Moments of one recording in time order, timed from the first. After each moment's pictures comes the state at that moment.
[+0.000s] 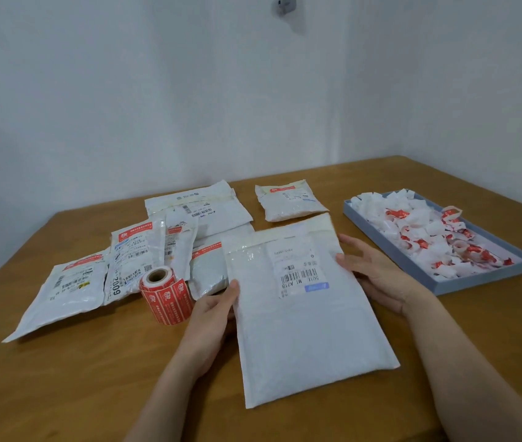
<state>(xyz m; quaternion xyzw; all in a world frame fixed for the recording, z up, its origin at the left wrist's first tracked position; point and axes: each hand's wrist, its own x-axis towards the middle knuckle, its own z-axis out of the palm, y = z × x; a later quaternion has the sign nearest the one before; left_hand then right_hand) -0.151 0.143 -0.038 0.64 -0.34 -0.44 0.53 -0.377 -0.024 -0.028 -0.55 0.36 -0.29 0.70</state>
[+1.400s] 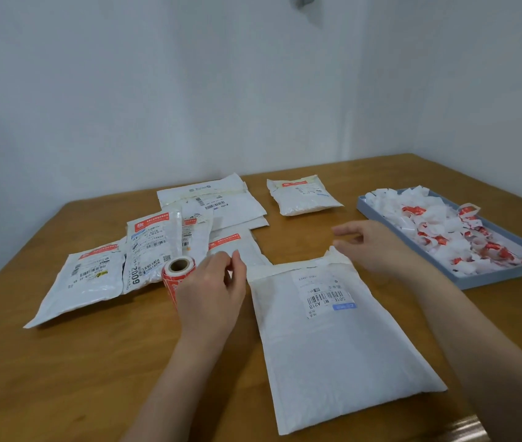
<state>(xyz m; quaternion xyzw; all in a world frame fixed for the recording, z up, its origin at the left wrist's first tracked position) -0.127 0.145 -0.026 0.71 -0.51 0.22 0.43 -0.334 -0.005 0.017 -0.79 0.49 -0.21 0.30</state>
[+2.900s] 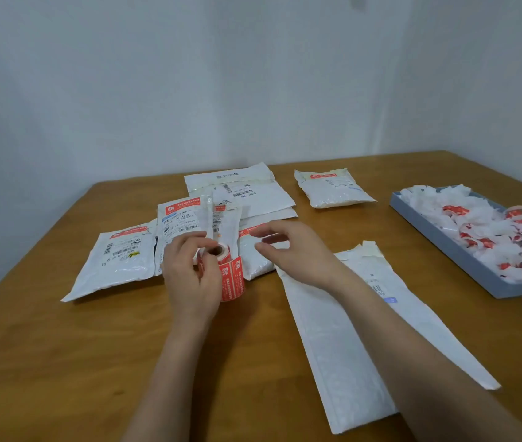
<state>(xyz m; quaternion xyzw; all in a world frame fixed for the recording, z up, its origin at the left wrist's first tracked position) -0.060 0.162 -0.039 0.67 -0.40 0.09 0.62 -0.201 0.059 0.005 -0.85 0.29 -0.26 0.35</state>
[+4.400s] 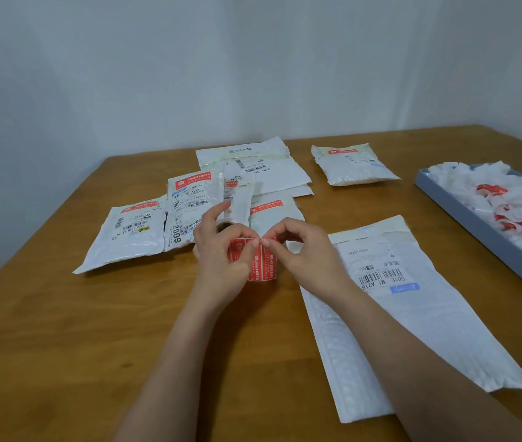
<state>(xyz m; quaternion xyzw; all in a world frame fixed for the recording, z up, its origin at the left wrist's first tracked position) -0.066 0.155 -0.049 0.71 -0.48 -0.04 0.52 -0.194 0.069 -0.043 -0.79 0.24 -0.37 0.43</state>
